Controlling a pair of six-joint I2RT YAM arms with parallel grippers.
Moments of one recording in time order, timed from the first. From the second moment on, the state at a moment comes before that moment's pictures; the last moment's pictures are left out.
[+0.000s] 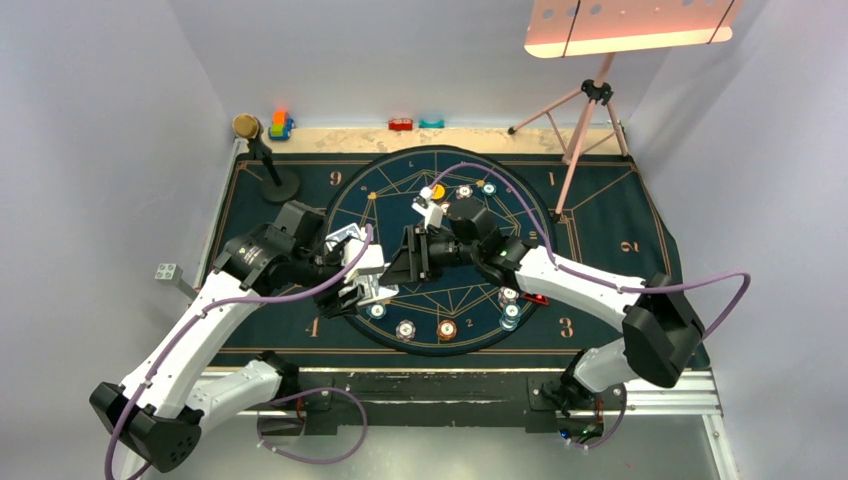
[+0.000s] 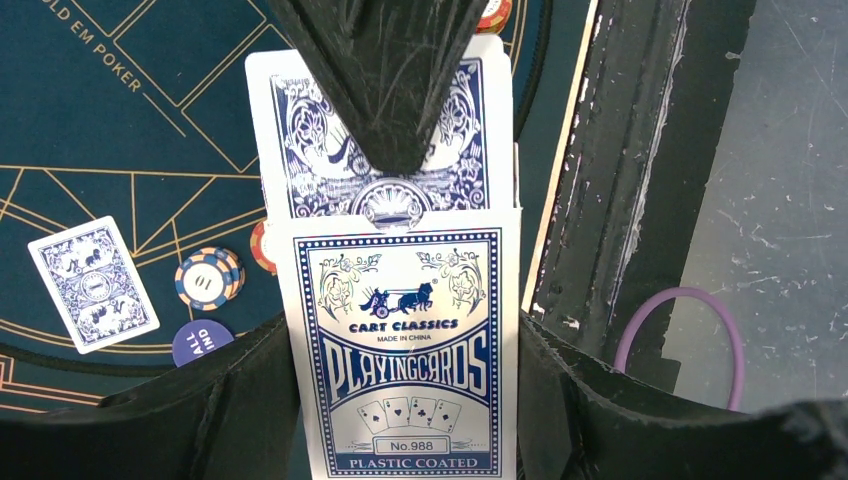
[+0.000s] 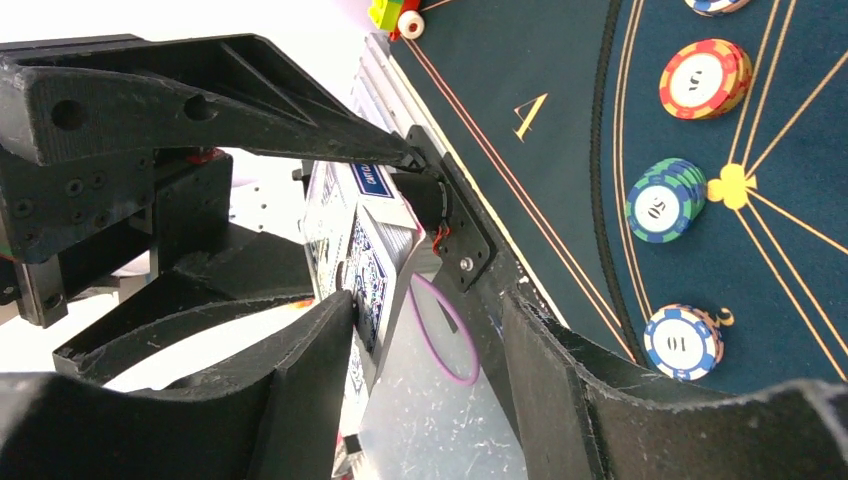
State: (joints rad) left arm -0.50 0.99 1.07 -1.12 0.55 0.68; right arm 0.84 1.44 0.98 0.02 -0.57 0.89
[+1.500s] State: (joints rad) left arm -0.50 0.99 1.07 -1.11 0.55 0.68; right arm 0.79 1.38 0.97 -0.01 -0.61 0.90
